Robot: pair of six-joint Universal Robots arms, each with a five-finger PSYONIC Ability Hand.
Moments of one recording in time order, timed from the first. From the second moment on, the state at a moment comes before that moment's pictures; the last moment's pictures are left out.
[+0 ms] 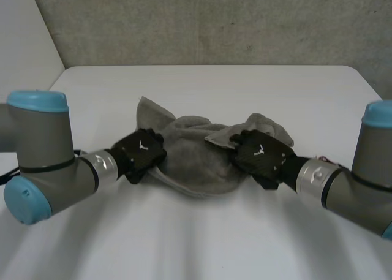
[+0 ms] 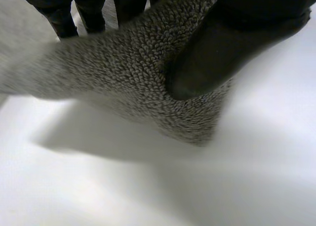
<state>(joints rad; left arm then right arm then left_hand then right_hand) 4.36 -2.12 -1.43 3.00 -1.15 3.91 1.87 -1.13 1.59 0.02 0.90 2.30 1.32 1.29 0.22 0.22 1.17 1.31 1.30 0.18 0.23 1.16</state>
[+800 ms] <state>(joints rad) 4.43 -1.90 -1.59 3.50 -1.17 3.49 1.82 -1.30 1.57 -0.23 0.92 2.70 1.32 1.34 0.22 0.22 1.18 1.31 1.33 0.18 0.23 1.17</state>
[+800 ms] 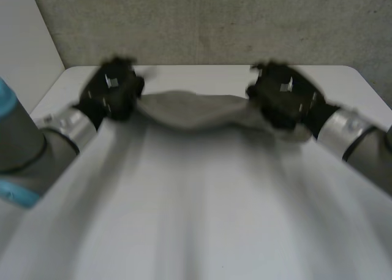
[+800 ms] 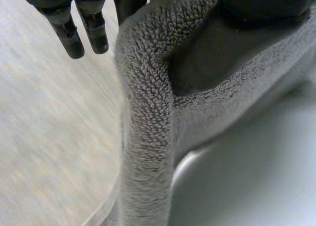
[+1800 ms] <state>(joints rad) 4.45 -2.02 -1.79 3.53 -1.27 3.69 1.76 -1.16 1.88 -0.28 1.11 2.66 0.55 0.54 0.22 0.22 0.33 0.58 0.59 0.18 0.23 0.39</state>
